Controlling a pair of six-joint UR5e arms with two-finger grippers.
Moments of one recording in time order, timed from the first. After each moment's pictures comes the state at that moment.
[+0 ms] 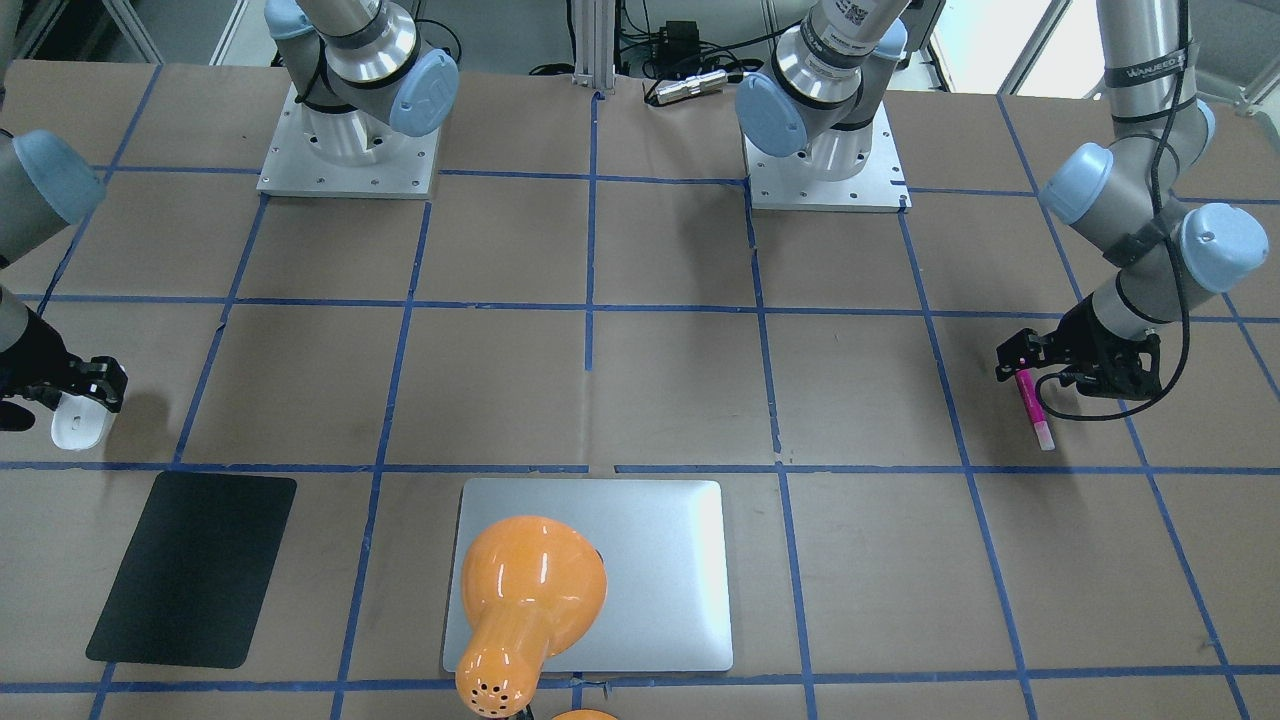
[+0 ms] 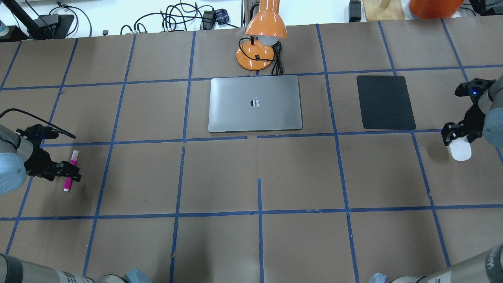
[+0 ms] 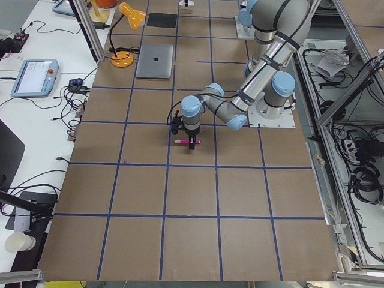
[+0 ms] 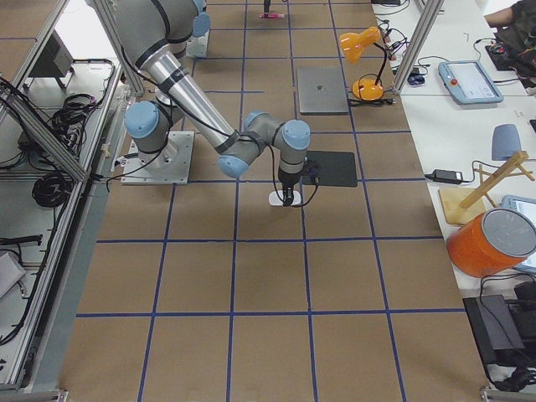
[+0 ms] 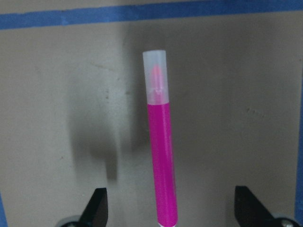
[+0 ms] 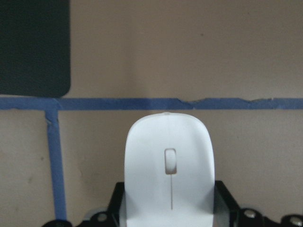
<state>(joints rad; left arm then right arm) -0.84 -1.86 -2.11 -0.82 1.59 0.79 1.01 -1.26 1.95 -2.28 -1.67 -0.58</state>
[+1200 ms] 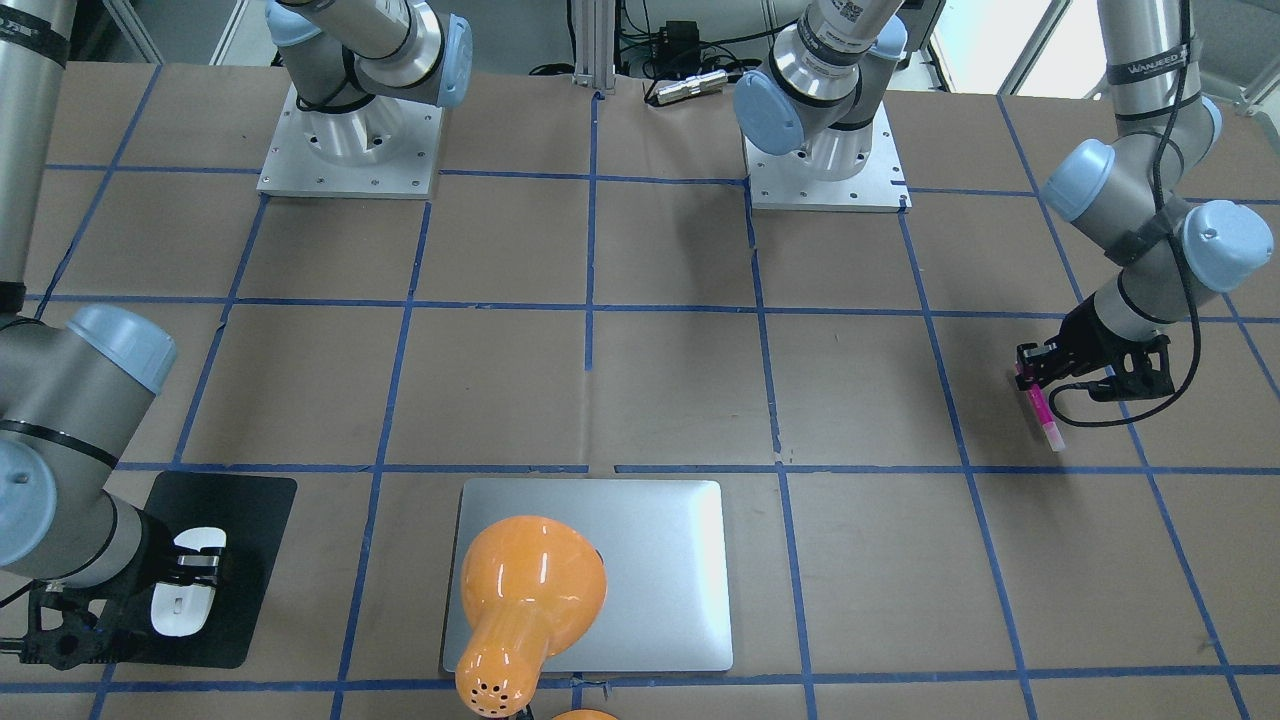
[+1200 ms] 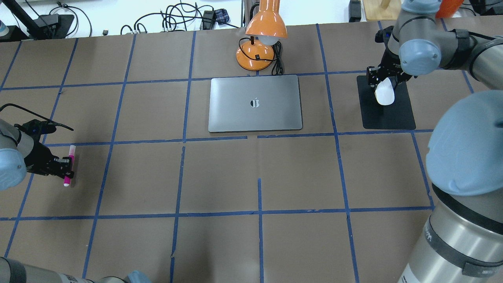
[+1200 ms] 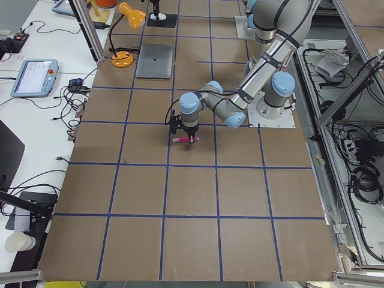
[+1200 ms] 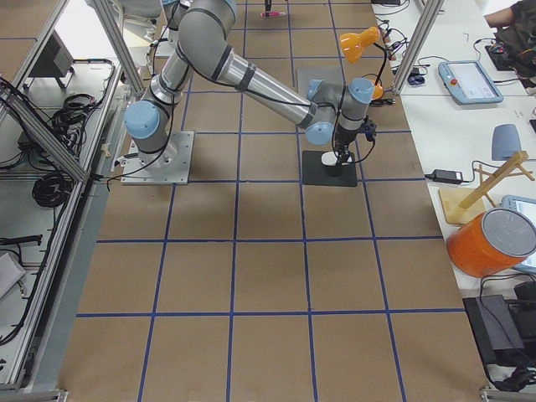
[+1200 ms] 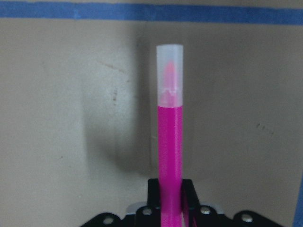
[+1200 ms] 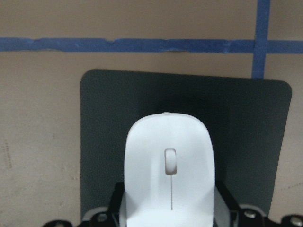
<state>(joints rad) -0.89 -1.83 -2.08 -0.88 1.59 0.55 1.36 -0.93 1.45 -2.07 -1.66 -0.22</state>
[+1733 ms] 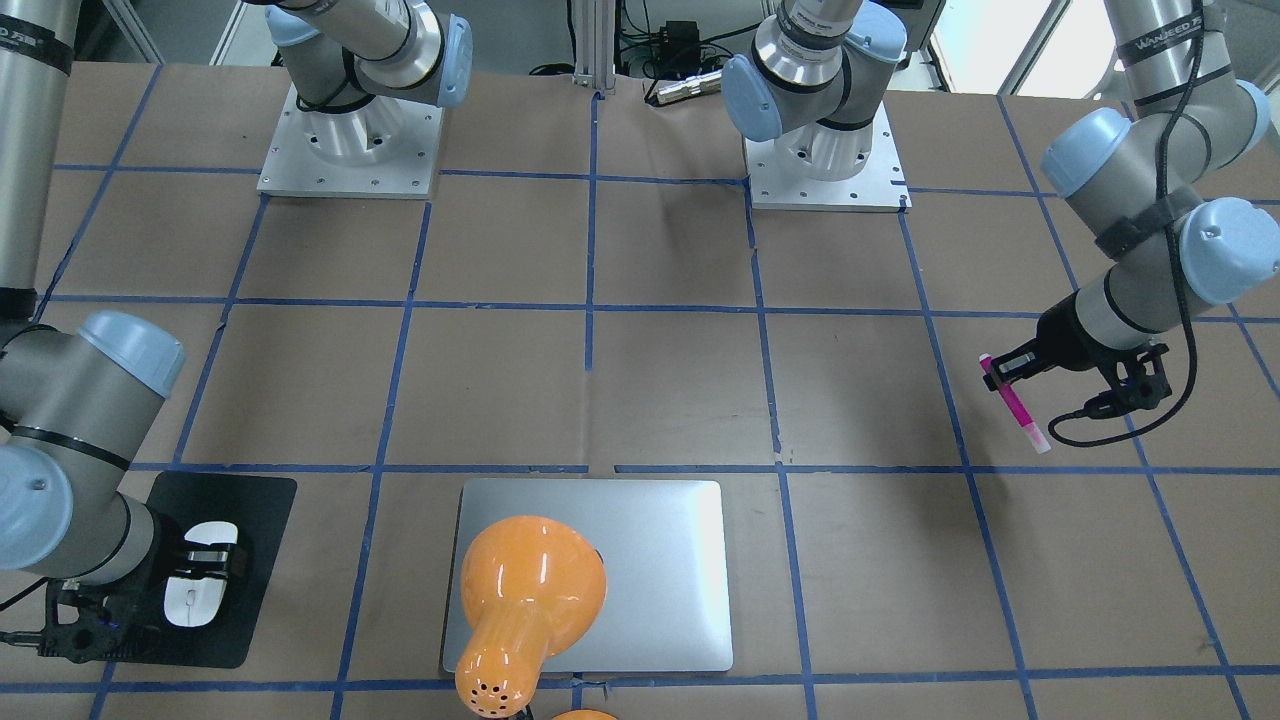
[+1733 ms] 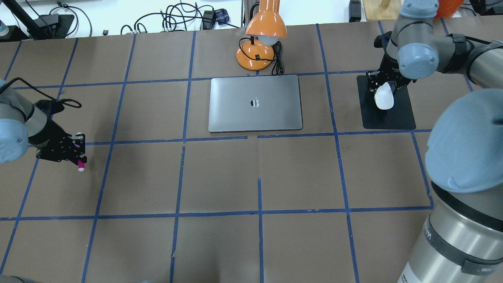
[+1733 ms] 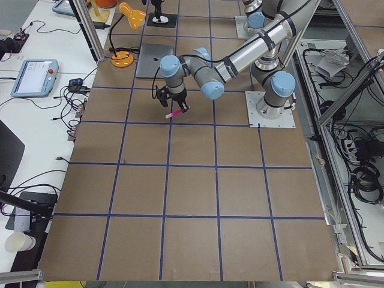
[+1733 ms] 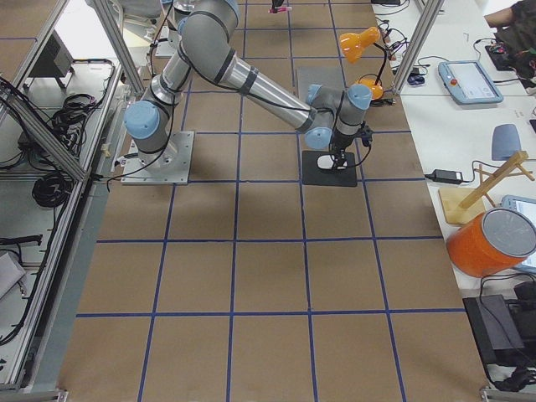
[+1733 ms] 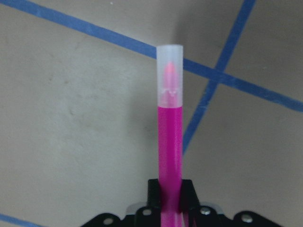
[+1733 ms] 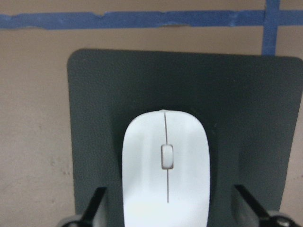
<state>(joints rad) -1.21 -1.76 -1.87 -1.25 1.58 -0.19 1.35 -0.93 1.47 -2.06 -1.66 -0.19</state>
